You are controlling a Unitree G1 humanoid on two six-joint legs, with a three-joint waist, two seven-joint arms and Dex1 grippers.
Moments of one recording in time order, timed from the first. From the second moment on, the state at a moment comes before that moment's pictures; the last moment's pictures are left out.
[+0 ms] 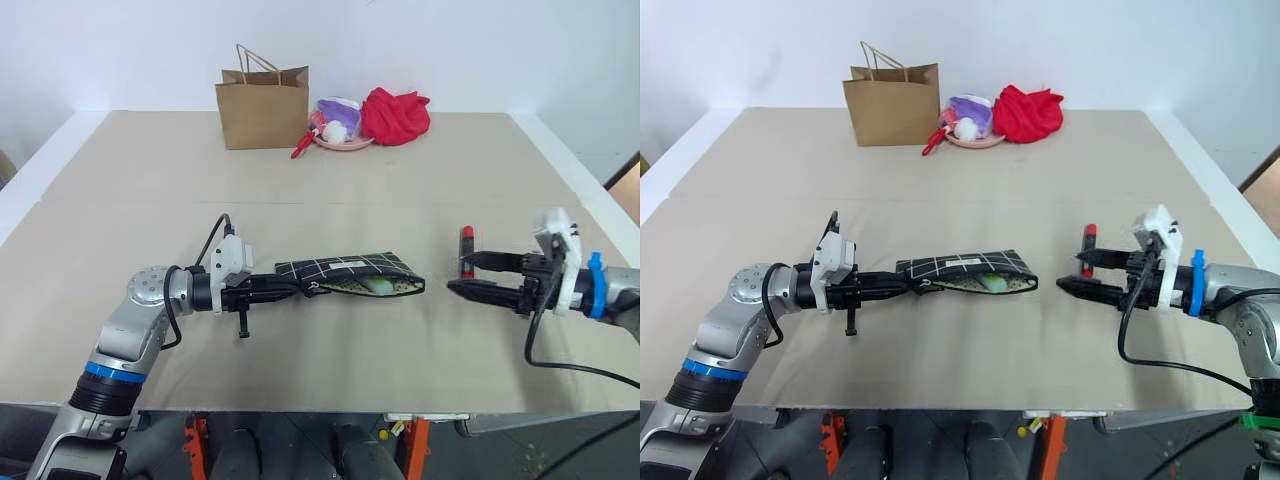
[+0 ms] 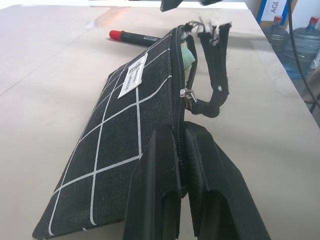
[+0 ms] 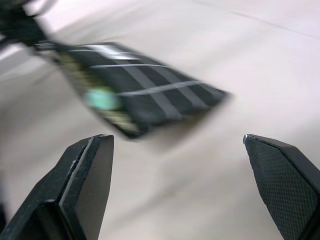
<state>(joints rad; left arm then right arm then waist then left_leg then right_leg) -0.40 0.53 -0.09 -0.07 -0.40 0.24 -1.19 -0.29 -0.99 -0.25 0.00 0.64 0.71 1.13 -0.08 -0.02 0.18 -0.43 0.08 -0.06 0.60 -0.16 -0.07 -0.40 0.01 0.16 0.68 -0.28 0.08</state>
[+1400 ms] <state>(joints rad) -0.41 0.53 -0.10 -0.07 -0.40 0.24 -1.18 -0.29 -0.44 -0.35 -0.04 0.30 0.80 0.16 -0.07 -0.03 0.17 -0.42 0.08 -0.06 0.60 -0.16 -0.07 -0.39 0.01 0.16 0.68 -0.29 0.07</state>
